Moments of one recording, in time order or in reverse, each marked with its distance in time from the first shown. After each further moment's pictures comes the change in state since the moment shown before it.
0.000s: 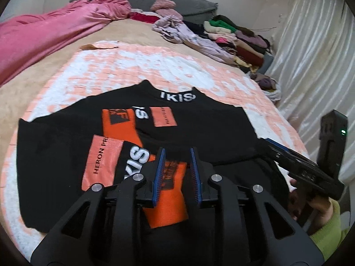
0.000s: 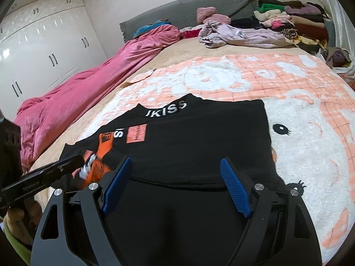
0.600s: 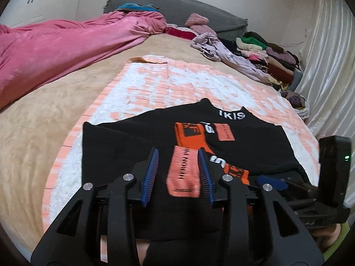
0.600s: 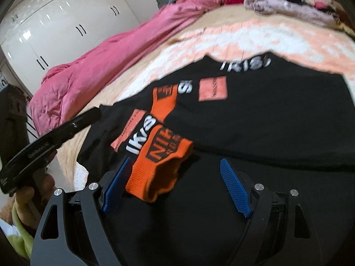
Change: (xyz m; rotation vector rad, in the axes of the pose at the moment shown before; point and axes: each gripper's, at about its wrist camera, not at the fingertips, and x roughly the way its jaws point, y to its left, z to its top) left arm -0.044 0.061 -0.001 -0.058 -0.111 0.228; right arm 0.075 0.094 -0.029 -0.055 0.271 0.241
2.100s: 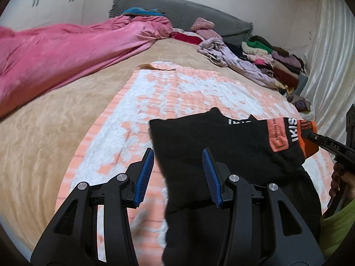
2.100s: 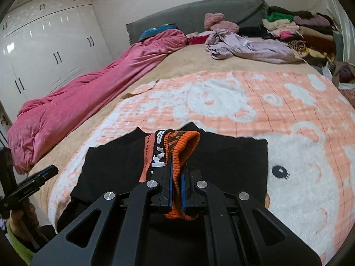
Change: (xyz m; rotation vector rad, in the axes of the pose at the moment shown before) left arm -0.003 0.001 0.015 0.020 -0.019 0.042; right arm -0.102 -0.086 0.055 0.004 -0.275 -0.230
